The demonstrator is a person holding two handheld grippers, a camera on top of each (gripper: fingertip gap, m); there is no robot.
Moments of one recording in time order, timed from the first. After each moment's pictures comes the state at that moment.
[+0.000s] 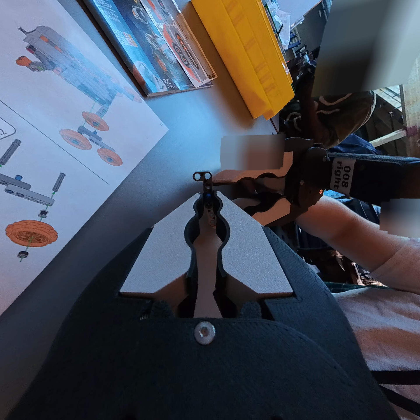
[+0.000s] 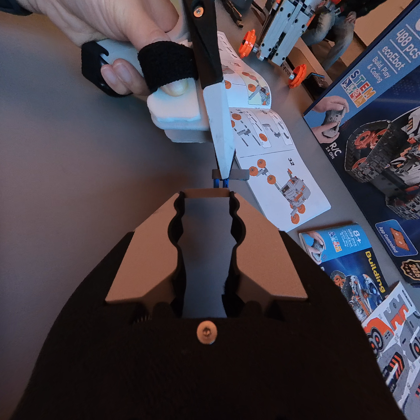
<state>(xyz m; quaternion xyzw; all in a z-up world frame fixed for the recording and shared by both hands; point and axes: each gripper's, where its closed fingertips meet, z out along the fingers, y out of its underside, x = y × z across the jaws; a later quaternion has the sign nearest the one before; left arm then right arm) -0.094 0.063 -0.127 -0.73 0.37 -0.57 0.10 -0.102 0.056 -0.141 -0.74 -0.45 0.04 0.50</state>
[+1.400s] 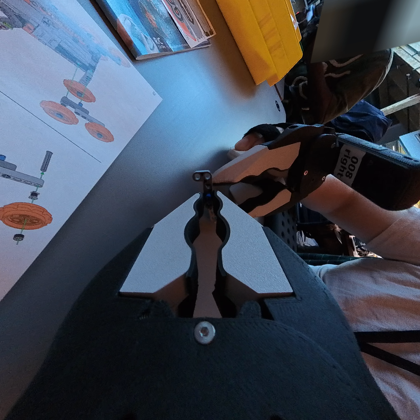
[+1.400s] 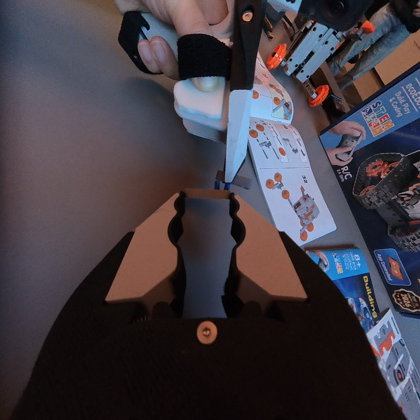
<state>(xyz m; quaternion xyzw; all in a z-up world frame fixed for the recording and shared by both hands) -0.108 0.051 -0.135 -0.73 0.41 -0.54 0.06 -0.118 0.043 -0.147 -0.70 -0.51 0.02 0.49</state>
